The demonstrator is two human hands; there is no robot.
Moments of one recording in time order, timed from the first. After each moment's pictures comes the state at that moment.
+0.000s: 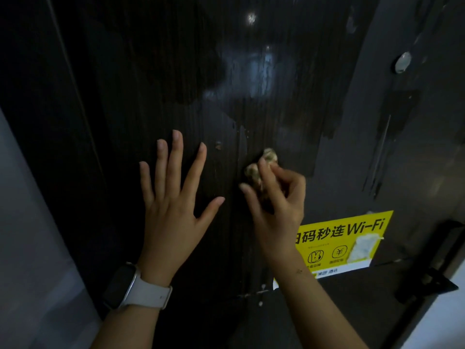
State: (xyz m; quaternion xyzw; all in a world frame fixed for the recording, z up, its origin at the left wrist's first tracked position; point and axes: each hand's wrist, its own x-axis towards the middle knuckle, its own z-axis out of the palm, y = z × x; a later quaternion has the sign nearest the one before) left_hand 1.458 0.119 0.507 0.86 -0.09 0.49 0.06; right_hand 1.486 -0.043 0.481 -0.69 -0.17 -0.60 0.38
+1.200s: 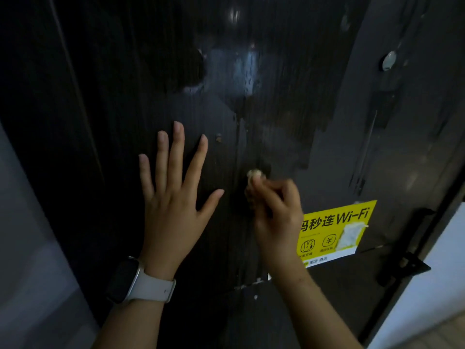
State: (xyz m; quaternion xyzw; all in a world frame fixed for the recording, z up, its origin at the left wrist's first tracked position) left_hand 1.458 0.120 0.507 0.86 -0.10 0.49 0.07; right_hand 1.467 -0.039 0.470 -0.71 -0.16 -0.58 0.36
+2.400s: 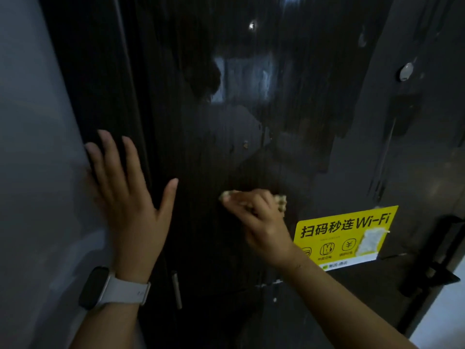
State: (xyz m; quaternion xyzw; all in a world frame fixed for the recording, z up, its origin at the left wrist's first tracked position) left_hand 1.428 0.198 0.510 0.81 -0.01 0.56 0.17; right_hand 1.475 -0.021 0.465 -0.74 -0.41 -0.50 0.17
